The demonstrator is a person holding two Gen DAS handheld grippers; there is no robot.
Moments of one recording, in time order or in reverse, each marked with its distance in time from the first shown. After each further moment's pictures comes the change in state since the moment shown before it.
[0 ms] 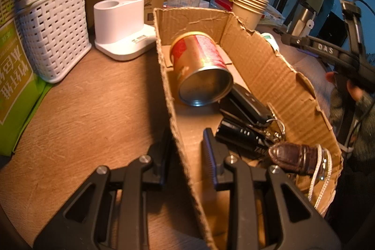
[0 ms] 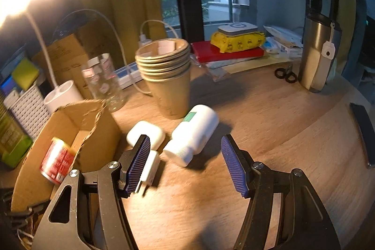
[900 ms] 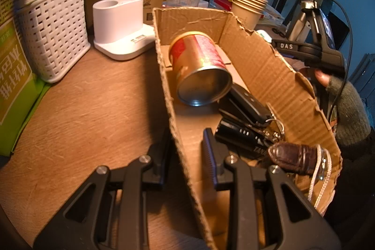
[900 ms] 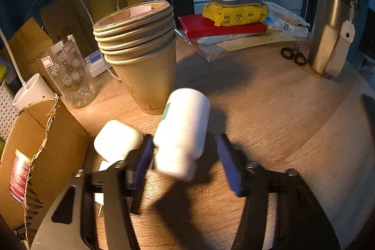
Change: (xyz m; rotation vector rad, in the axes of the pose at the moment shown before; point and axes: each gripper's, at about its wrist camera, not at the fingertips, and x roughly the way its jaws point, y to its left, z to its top) left arm 0.001 -0.001 0.000 -0.003 0.001 -0.005; right arm 0.066 -0.005 0.005 0.026 0.138 -0.059
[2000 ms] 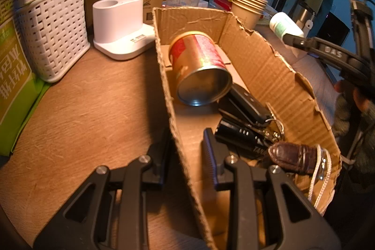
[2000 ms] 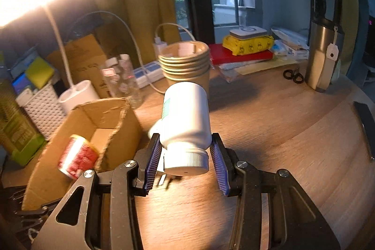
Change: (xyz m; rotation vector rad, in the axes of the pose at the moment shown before) left arm 0.000 0.000 0.000 0.000 0.000 0.000; right arm -0.093 0.029 -0.029 -0.060 -0.171 0.117
